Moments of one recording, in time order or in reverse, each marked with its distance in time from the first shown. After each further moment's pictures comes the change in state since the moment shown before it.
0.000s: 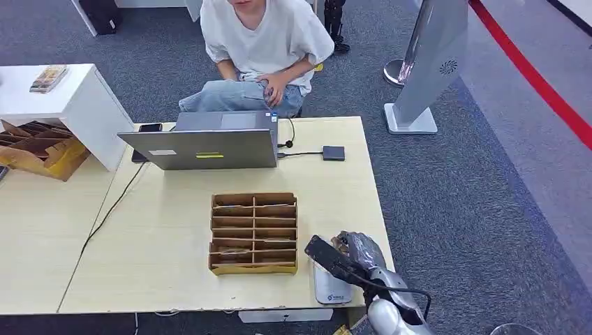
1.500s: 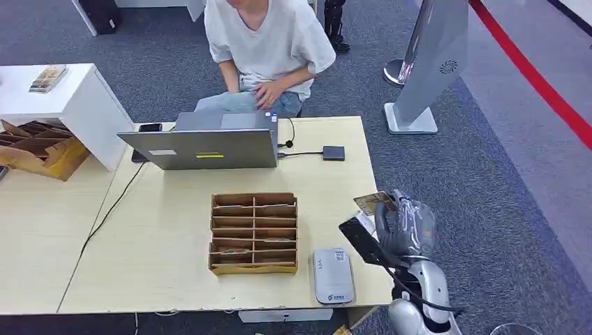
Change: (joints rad) left arm 0.010 -0.010 0.001 0.001 -0.006 0.019 -0.008; right arm 0.079 -0.006 -0.136 -0.291 0.280 -0.384 -0.122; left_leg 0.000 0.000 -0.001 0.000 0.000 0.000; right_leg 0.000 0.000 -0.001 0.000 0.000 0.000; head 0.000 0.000
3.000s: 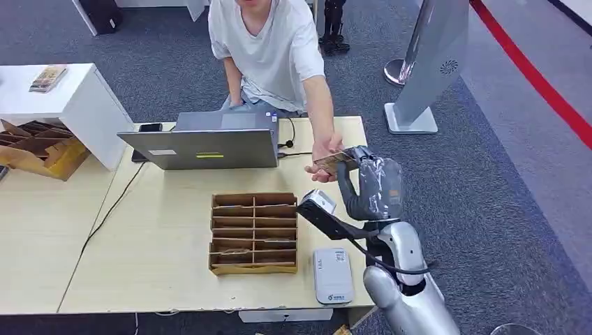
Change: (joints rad) left arm -0.030 -0.010 -0.024 0.000 -0.070 -0.047 0.011; right arm -0.245 0.040 0.160 0.058 0.064 0.033 -0.037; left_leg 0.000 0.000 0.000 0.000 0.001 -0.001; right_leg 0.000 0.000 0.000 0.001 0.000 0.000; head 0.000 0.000
